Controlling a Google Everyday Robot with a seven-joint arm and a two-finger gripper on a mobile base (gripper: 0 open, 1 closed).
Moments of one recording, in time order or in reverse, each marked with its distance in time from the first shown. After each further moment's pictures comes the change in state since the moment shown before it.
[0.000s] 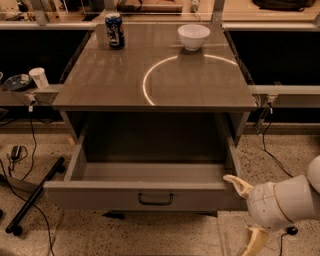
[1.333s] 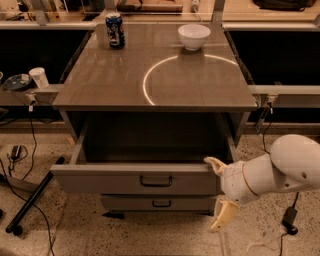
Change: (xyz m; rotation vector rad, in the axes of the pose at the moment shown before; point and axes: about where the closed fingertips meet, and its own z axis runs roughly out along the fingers) arm -0.035 -0.061 0.039 0.045 -0.001 0.005
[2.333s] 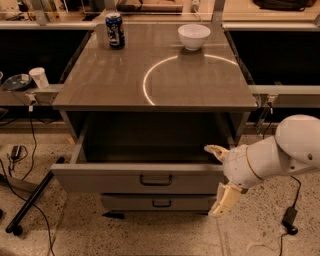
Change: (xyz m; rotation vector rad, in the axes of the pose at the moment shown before) arm -0.025 -0.026 -0.028 0.021 -0.008 -0.035
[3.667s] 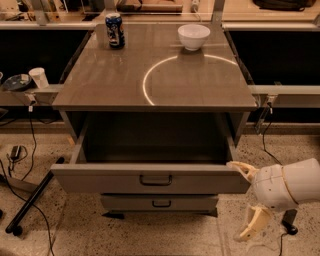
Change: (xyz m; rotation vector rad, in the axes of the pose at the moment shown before) arm 0.036 0.049 -0.041 -0.014 -0.092 0.091
